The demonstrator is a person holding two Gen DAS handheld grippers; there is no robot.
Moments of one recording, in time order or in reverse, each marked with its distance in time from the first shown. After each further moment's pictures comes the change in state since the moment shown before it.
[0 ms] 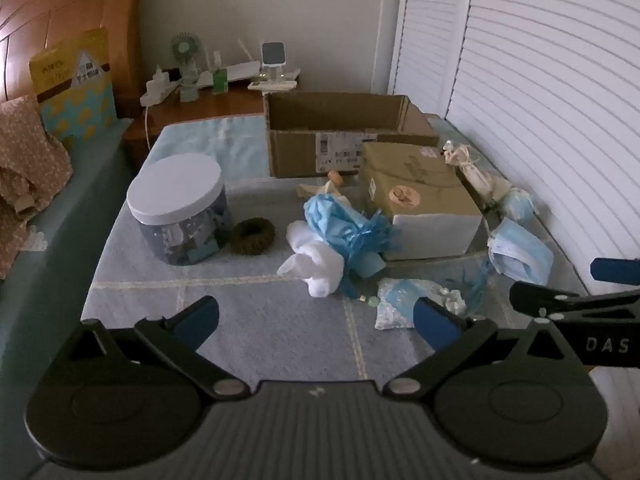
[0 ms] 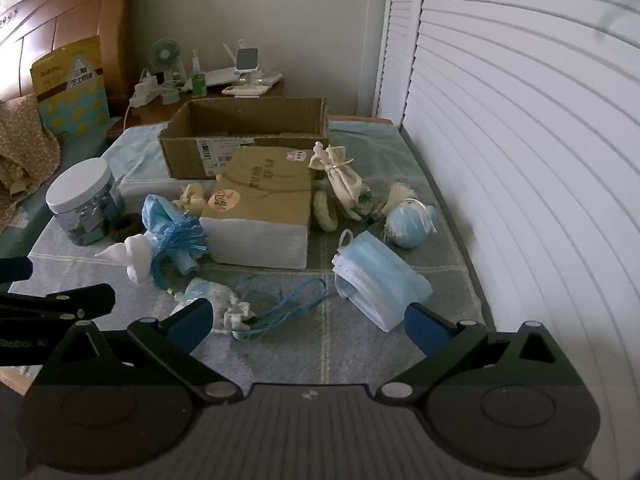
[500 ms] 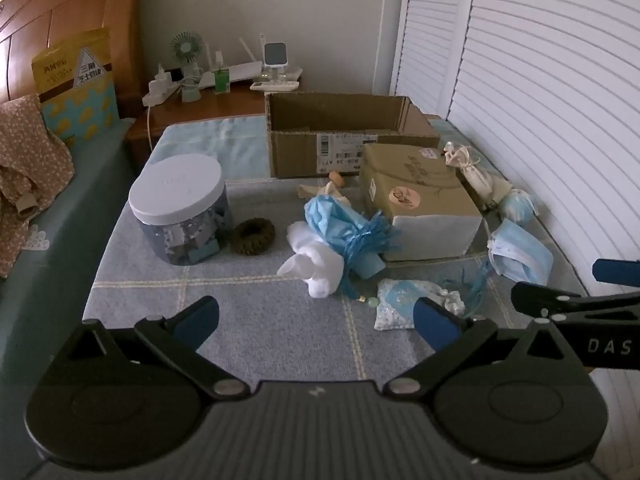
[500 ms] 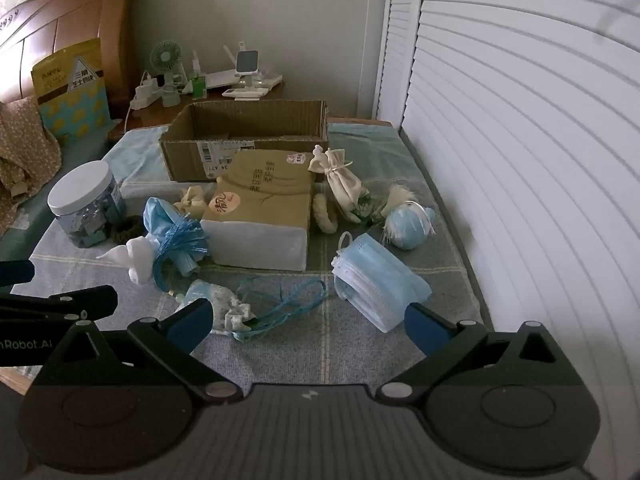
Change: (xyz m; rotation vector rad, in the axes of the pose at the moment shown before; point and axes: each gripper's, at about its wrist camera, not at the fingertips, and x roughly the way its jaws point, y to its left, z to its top) left arm 0.000 -0.001 -0.002 -0.012 -0.004 -0.008; right arm -0.003 0.000 0.000 0.010 -0.007 0.008
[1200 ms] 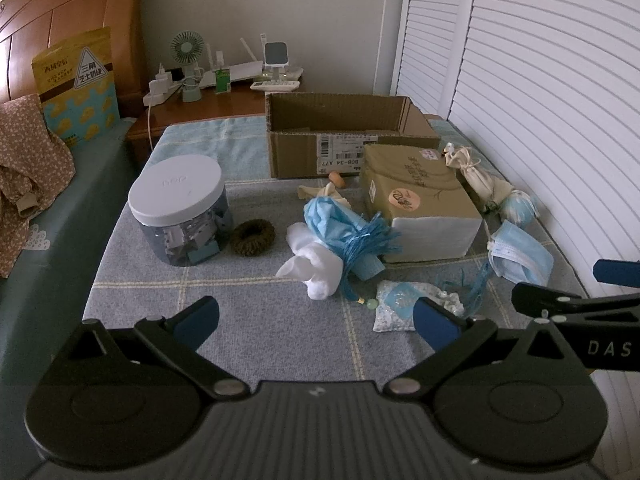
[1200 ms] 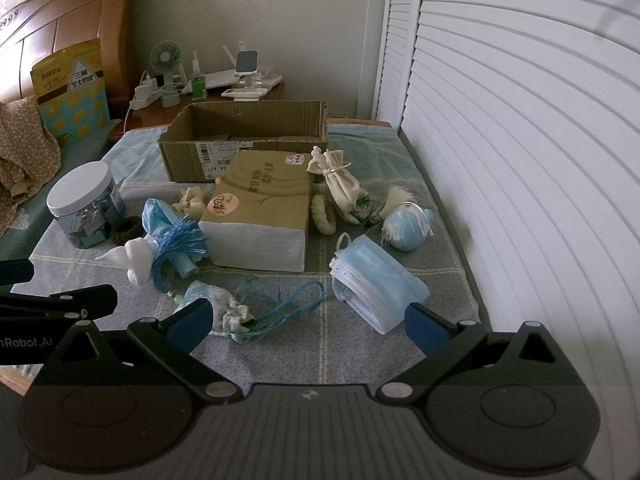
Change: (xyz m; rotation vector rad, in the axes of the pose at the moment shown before) left arm -0.001 0.001 0.001 -0.002 0.002 0.000; right arm -0.002 -0.002 0.001 -0.001 0.003 0.000
